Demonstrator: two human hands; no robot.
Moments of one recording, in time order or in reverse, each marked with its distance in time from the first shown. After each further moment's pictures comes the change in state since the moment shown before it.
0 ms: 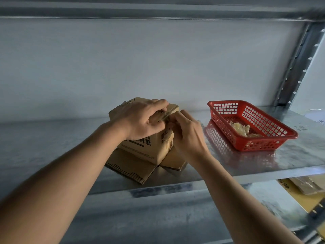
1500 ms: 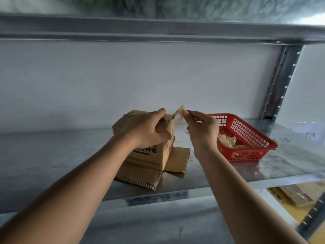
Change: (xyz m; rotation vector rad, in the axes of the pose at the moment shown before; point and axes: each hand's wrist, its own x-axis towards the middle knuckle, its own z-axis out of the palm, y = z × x) left_hand 0.020 0.037 0.006 0.117 0.046 -0.188; right_hand 0.032 0.003 -0.052 0.410 0.348 0.618
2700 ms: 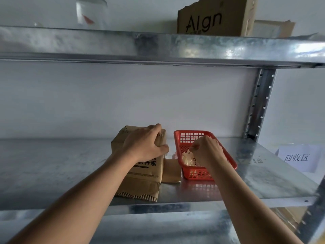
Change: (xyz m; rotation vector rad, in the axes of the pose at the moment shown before) left_hand 0.058 0.108 0.050 0.115 0.121 -0.101; right_hand 0.094 0.025 -0.146 -1.085 -0.423 -0.142
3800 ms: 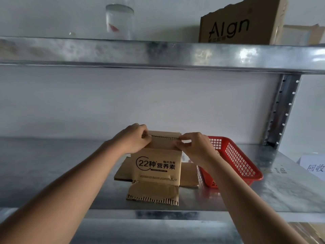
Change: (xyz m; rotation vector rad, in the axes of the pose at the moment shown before) left_hand -0.009 -0.095 -0.046 -0.125 -0.245 -0.292; right_hand 0.009 -0.081 0.011 0.388 -0.068 -0.288
